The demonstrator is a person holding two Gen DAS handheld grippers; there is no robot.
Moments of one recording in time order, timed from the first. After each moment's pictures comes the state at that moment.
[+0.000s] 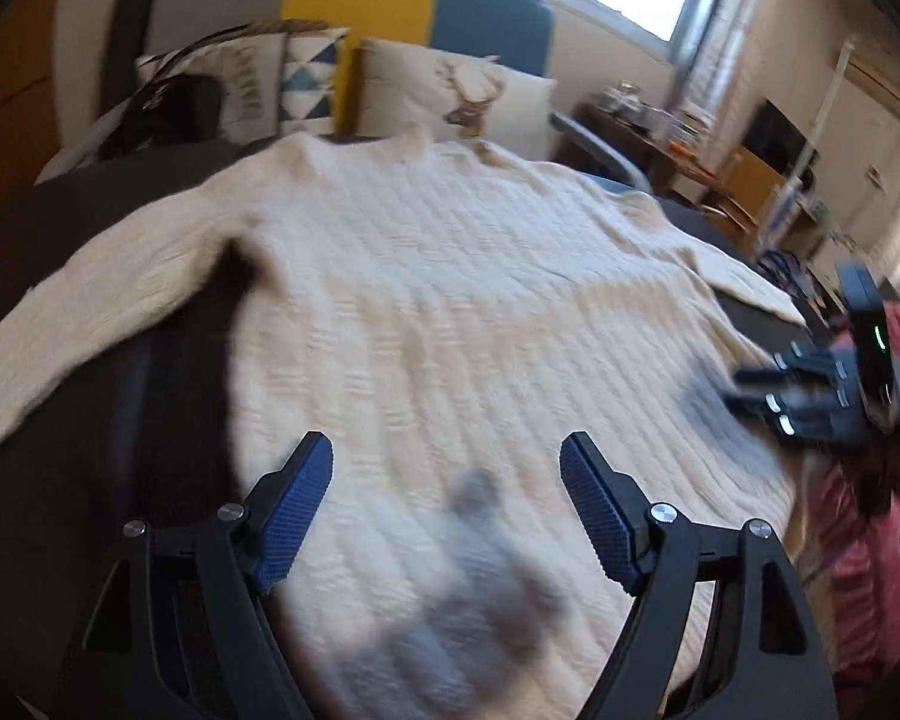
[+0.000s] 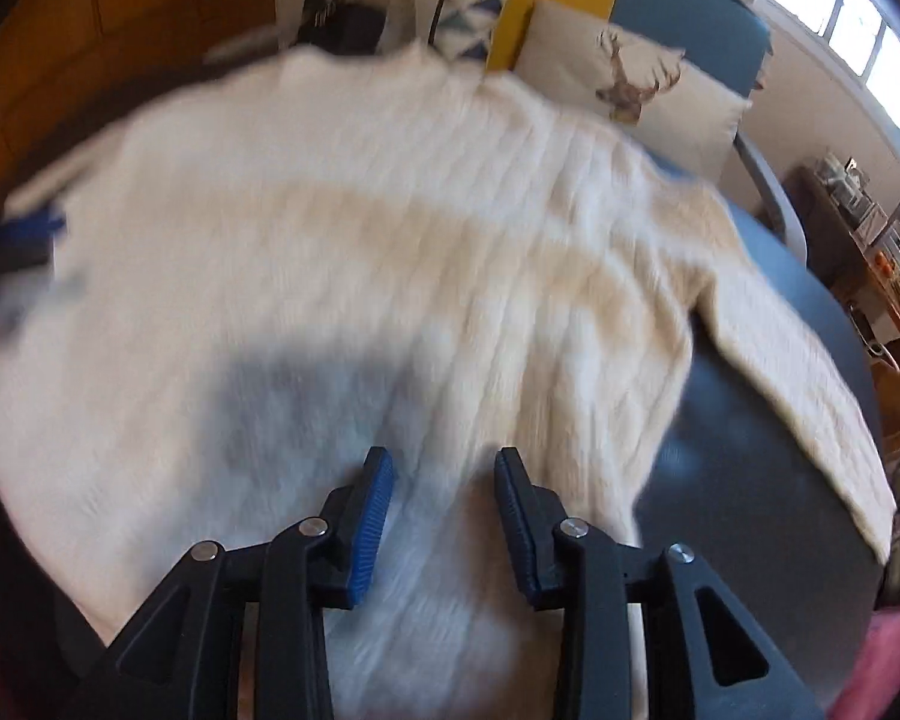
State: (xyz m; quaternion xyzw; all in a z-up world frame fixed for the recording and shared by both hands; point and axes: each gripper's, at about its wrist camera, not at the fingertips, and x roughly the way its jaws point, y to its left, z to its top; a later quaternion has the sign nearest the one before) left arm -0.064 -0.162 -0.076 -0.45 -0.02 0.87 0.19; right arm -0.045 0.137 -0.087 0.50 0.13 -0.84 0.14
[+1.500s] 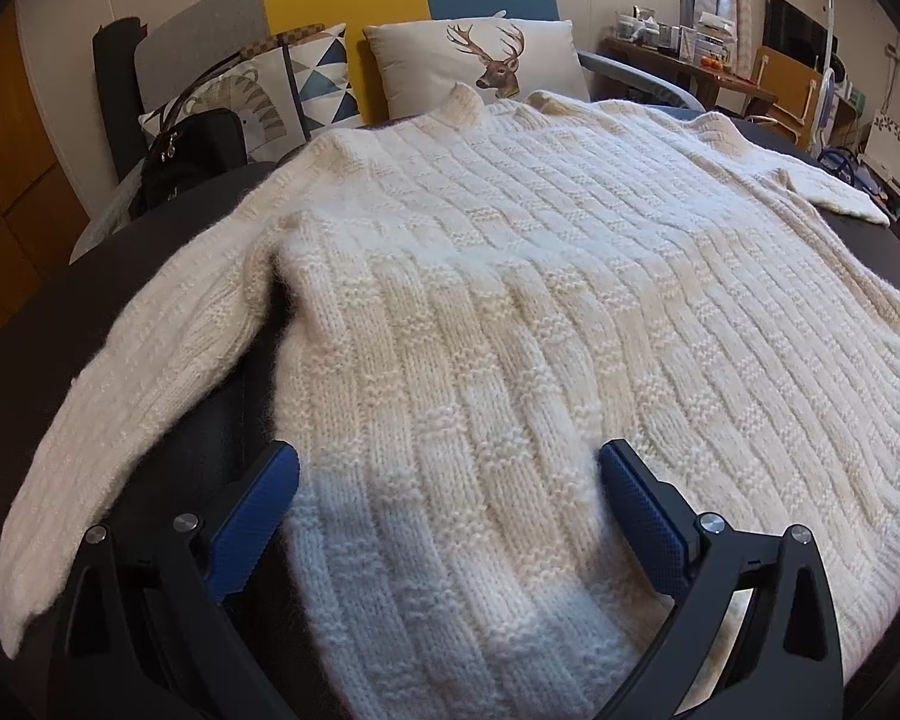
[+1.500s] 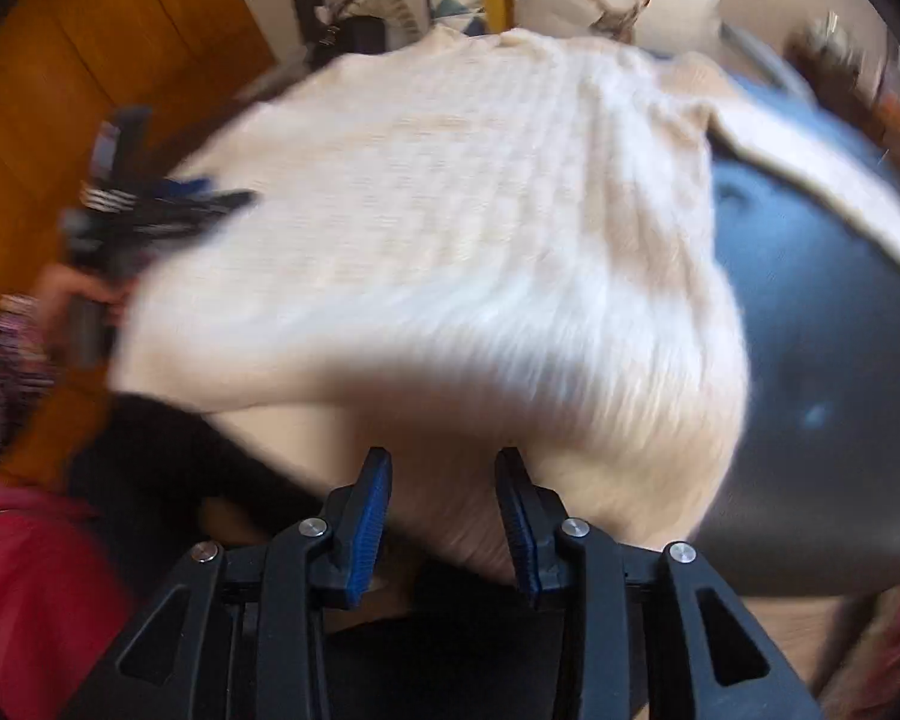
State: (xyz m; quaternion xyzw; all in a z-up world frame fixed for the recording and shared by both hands) left arm -0.092 -0.154 -0.097 -0.42 0.13 0.88 0.16; right arm 0.083 0.111 -0.063 0.51 0.03 -0.84 0.16
